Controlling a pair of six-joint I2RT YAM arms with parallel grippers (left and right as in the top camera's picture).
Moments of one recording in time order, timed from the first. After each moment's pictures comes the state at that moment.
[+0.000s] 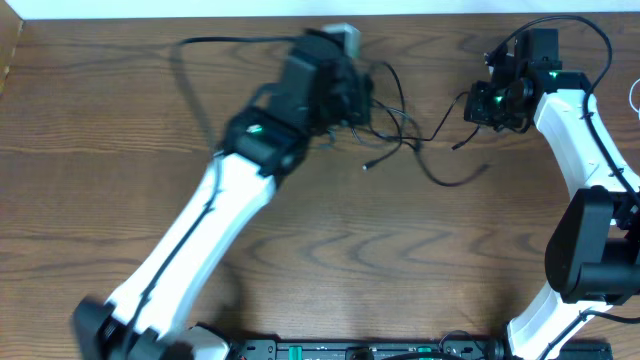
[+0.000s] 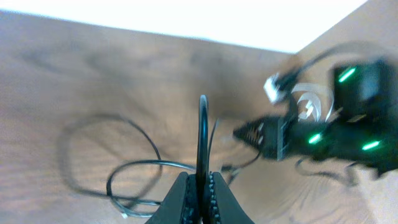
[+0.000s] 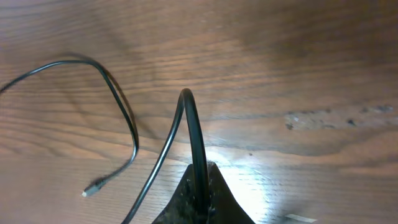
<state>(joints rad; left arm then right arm) -0.51 1.53 1.49 -0.50 0.19 -0.53 -0.02 1.91 1.50 -0.75 -0.28 0.18</state>
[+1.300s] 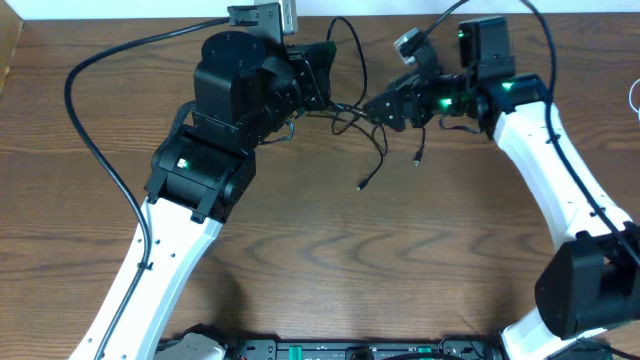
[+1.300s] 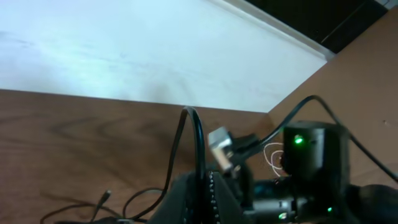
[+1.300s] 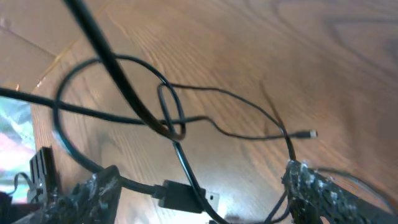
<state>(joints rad) -0.43 1.35 1.49 -0.42 0.19 -0.54 0.22 1.77 1.50 -0.61 -0.79 -0.13</state>
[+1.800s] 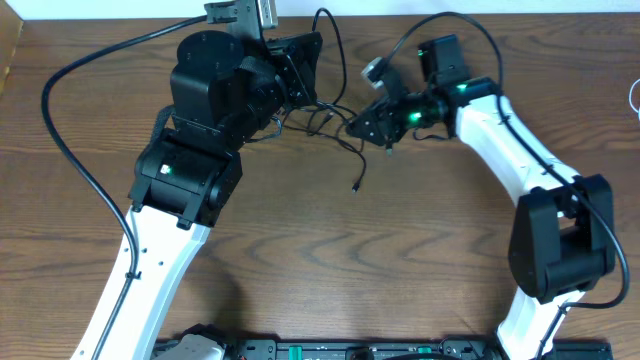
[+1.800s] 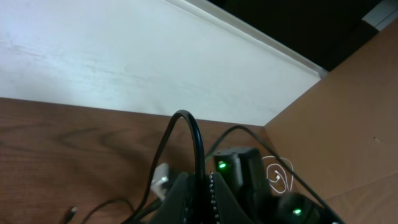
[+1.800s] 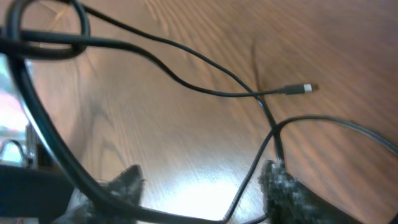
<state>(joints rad) -0.38 1.32 1.49 -0.41 0.21 -0.57 0.30 1.96 1.50 -0.57 -0.83 -0.22</state>
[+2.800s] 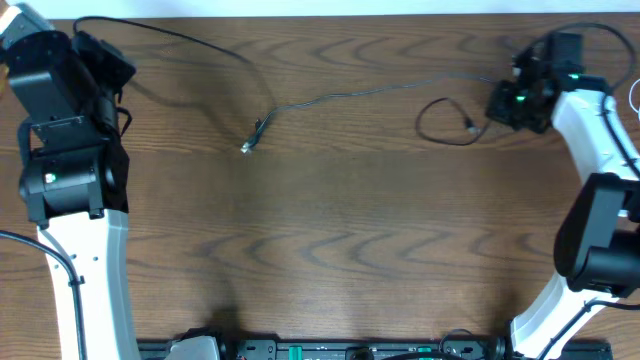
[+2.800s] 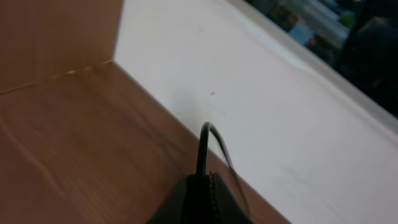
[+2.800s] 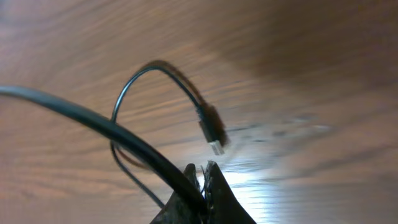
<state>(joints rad) 0.18 1.29 1.49 -0.54 -0.20 -0.57 -0.15 1.96 1.50 -0.69 -0.28 0.23</state>
